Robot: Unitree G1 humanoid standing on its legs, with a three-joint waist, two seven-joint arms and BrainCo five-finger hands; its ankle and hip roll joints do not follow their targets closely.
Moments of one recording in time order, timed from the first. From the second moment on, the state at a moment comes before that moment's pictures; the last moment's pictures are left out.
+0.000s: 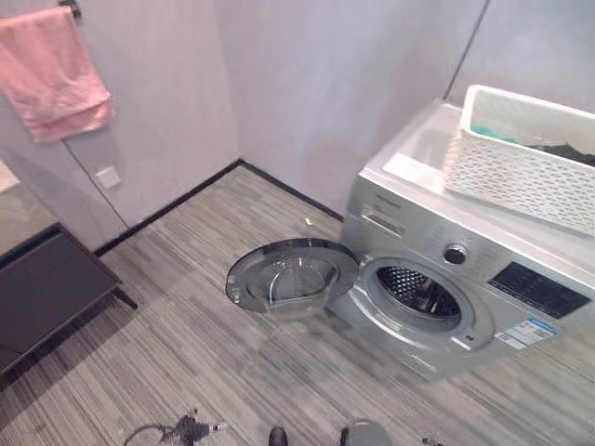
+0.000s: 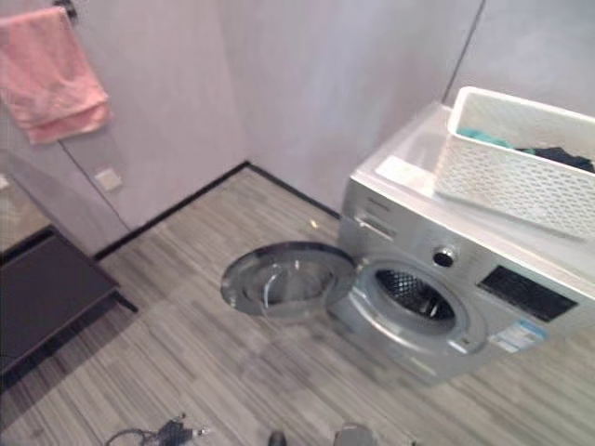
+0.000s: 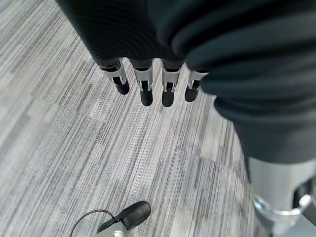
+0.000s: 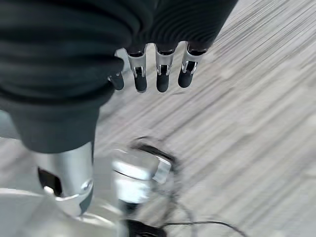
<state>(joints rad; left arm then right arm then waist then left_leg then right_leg) -0.09 0.27 -0.26 1.39 0.02 -0.10 0.11 0.02 -0.26 0.23 1.35 0.03 -0.04 -0.04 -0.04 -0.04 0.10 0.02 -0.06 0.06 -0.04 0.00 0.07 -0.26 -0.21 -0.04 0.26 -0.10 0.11</state>
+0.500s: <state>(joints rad) 0.00 0.22 -0.20 1.43 0.04 -0.10 0.11 0.00 -0.28 0.20 1.34 0.02 -0.03 -0.02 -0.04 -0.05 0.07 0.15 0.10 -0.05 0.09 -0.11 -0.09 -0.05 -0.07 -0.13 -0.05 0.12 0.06</state>
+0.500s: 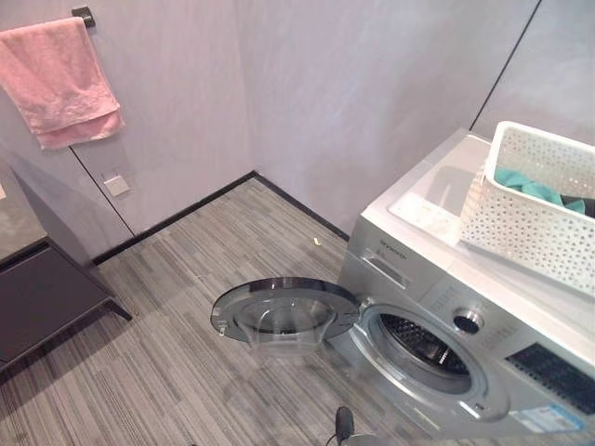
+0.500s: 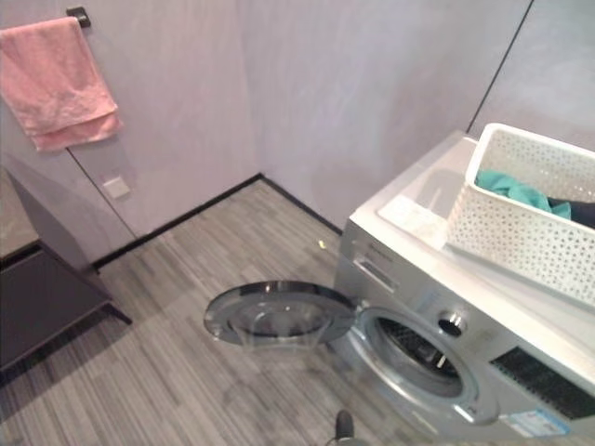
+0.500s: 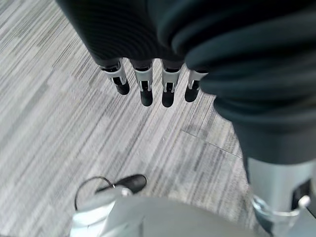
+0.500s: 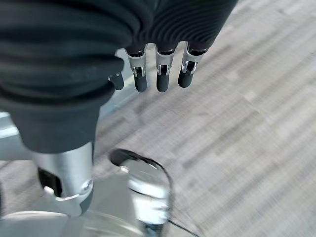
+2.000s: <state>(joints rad) 0.02 0.19 -0.26 1.24 -0.04 -0.14 0.09 0.05 -0.33 0.13 1.35 0.07 -0.05 -0.05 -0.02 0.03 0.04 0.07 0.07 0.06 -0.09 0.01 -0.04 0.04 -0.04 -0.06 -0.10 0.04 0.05</state>
